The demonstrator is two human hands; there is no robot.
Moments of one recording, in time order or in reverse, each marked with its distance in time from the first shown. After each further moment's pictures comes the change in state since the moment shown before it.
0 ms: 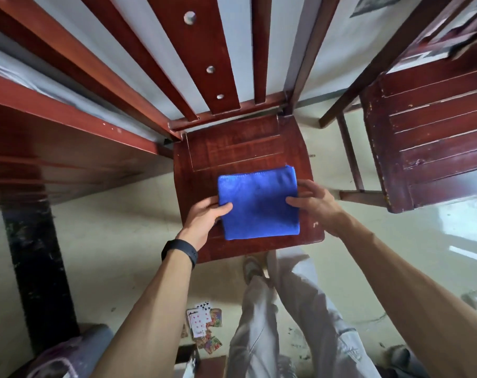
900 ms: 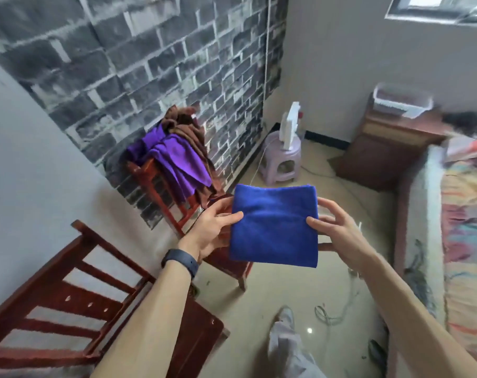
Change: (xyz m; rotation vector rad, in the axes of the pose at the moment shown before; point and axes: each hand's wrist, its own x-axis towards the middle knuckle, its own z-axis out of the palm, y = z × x) left_hand -0.433 0.186 0.345 0.593 -0.906 0.440; right_hand -0.540 0.004 -0.233 0.658 0.744 -0.551
